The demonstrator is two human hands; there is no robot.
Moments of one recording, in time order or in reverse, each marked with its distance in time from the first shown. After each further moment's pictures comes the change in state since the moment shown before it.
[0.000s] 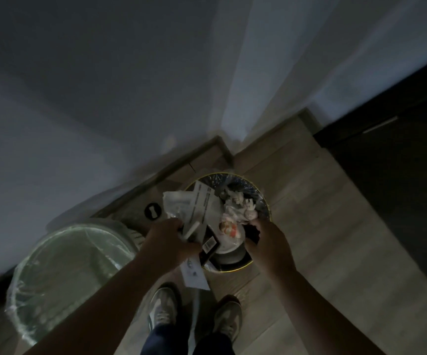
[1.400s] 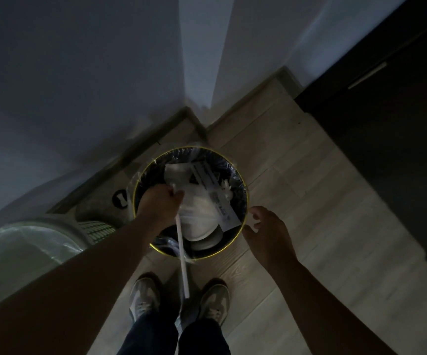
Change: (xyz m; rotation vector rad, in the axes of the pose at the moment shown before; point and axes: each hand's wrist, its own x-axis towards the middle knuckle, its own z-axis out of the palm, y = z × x) left_hand 0.107 -0.004 0.077 0.250 0.135 0.015; right_hand 0.007 0.074 0.007 0.129 0.037 0.137
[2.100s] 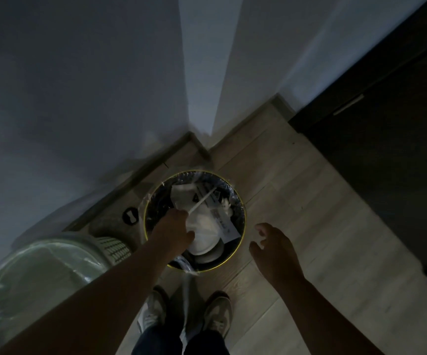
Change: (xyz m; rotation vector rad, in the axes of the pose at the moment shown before) left_hand -0.031 0.013 -0.014 0.264 -0.167 0.208; right_hand -0.024 -0.019 -0.039 -0.025 -0.016 0.021
